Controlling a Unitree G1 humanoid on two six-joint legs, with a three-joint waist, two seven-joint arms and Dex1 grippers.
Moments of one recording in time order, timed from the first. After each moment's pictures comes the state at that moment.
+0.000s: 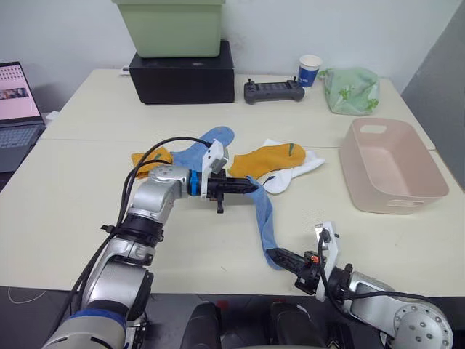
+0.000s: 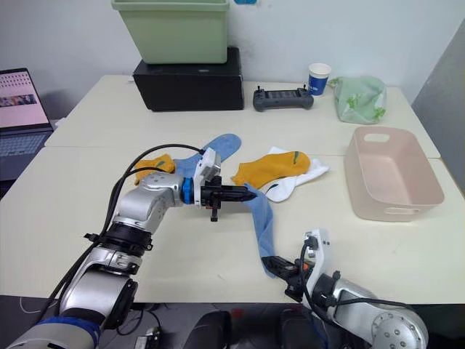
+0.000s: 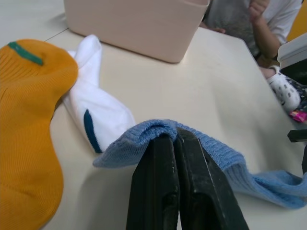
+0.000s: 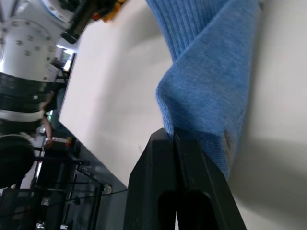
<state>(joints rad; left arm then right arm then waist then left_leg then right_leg) -0.75 0.40 -0.19 0.50 -0.31 0.28 -1.29 0.10 0.08 -0.36 -0.73 0.99 1.55 0.08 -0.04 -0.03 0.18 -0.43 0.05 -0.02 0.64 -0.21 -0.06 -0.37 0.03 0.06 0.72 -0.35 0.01</state>
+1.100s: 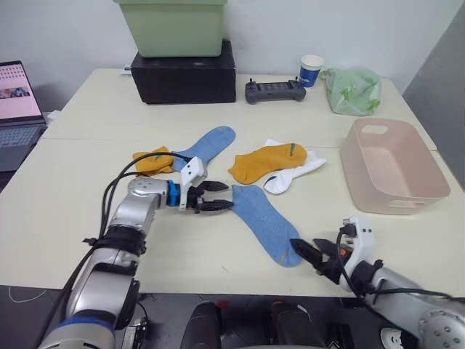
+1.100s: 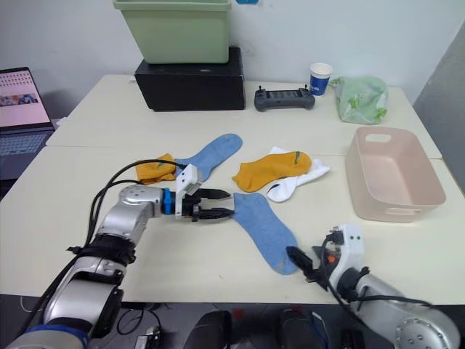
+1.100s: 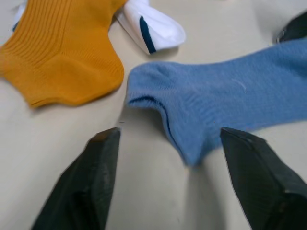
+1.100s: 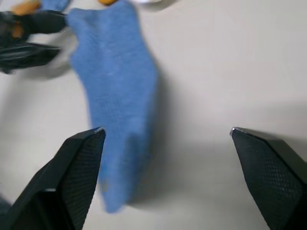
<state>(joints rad) -0.64 0.56 -0.12 0.53 -0.23 0.12 -1.32 0.15 -0.39 -0.32 -0.79 1.06 1.23 0.00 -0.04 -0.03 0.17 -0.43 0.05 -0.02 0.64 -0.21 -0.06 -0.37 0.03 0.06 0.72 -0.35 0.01</state>
